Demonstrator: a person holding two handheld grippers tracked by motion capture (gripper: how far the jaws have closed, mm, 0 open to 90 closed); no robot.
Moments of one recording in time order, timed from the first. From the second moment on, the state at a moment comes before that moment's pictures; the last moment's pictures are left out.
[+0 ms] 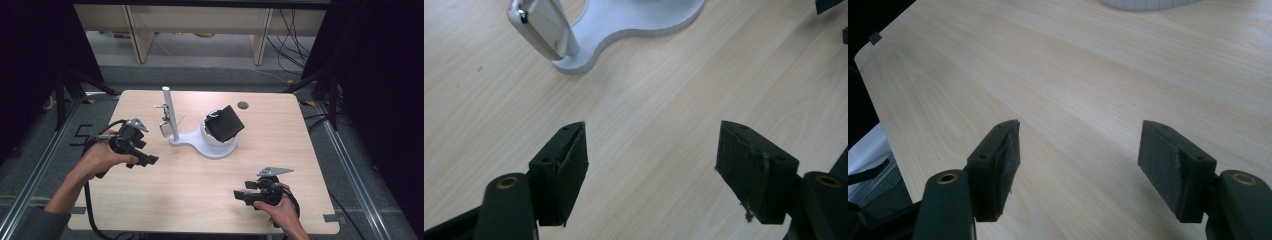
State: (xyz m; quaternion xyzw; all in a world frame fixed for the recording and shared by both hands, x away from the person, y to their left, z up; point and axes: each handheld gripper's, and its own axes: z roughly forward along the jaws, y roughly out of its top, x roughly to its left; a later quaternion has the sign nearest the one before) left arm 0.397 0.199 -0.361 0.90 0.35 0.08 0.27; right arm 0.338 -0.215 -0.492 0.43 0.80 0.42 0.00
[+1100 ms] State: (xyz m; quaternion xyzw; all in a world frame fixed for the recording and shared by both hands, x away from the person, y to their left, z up) left arm 0.324 0.179 -0.450 0.89 0.31 0.09 0.31; right arm 0.335 -0.208 -0.492 0.43 0.80 0.43 -0.02
